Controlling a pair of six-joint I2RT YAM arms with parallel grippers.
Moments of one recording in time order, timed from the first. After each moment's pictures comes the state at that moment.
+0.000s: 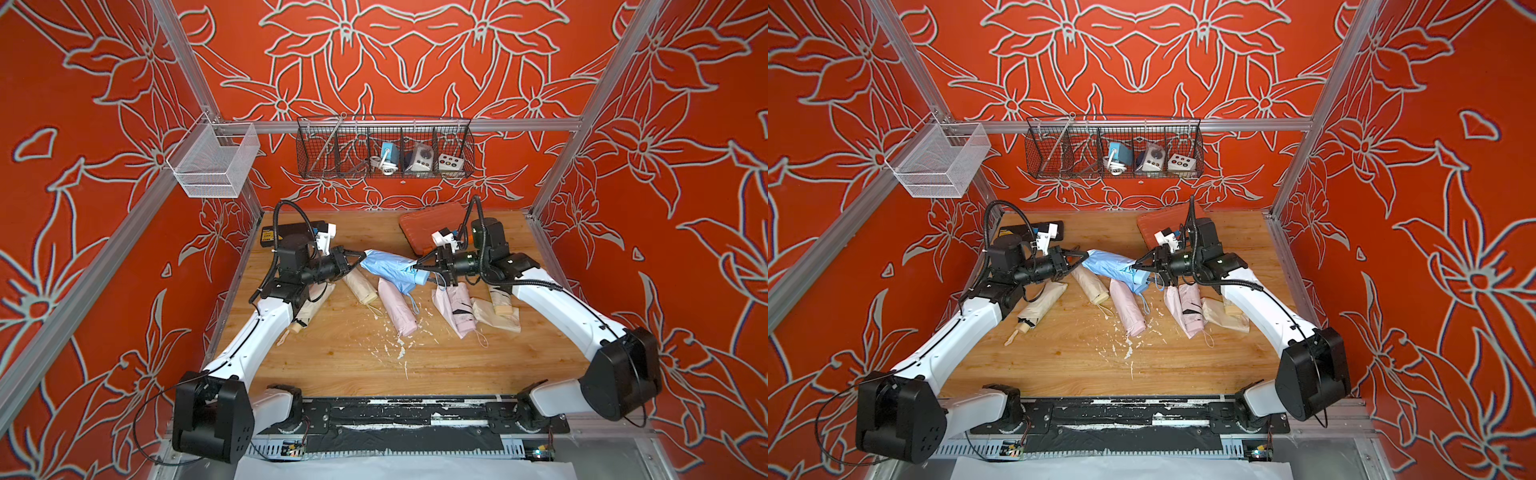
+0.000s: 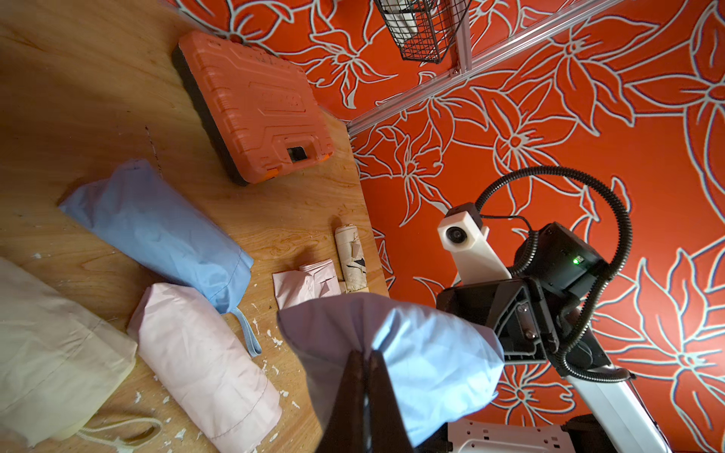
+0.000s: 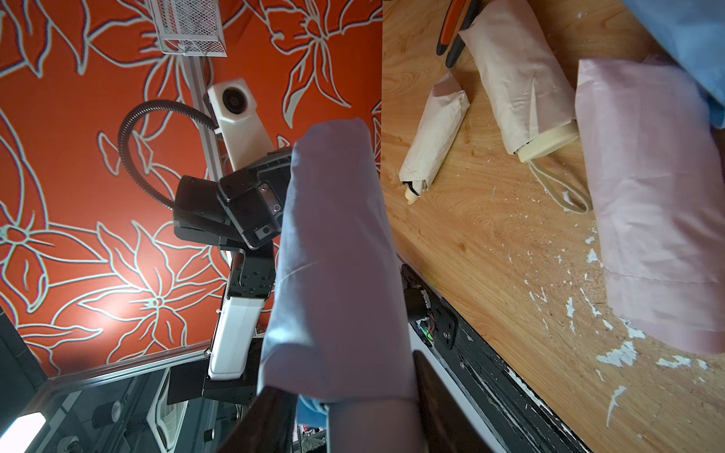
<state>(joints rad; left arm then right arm) -0.11 1.20 0.87 0.03 0.82 -0.84 0.45 1.42 1.15 -0.32 -1.03 1.02</state>
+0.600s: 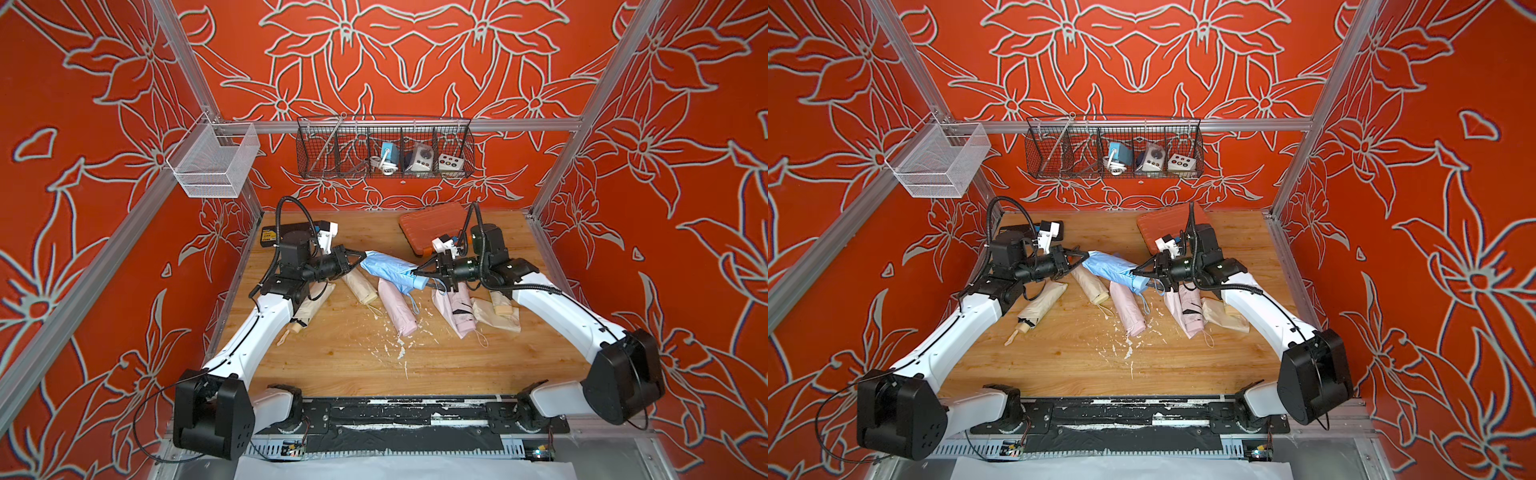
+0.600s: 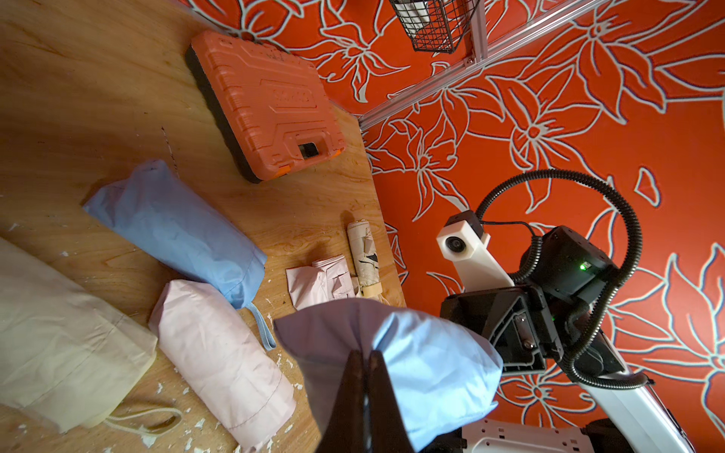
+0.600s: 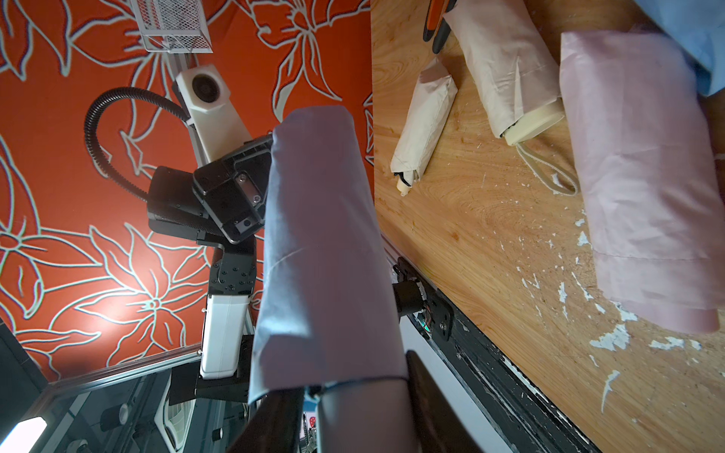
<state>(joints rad) -0.11 1.22 0.90 -0.06 0.80 -0.78 0.45 1.40 1.09 -0.30 -1.03 1.04</state>
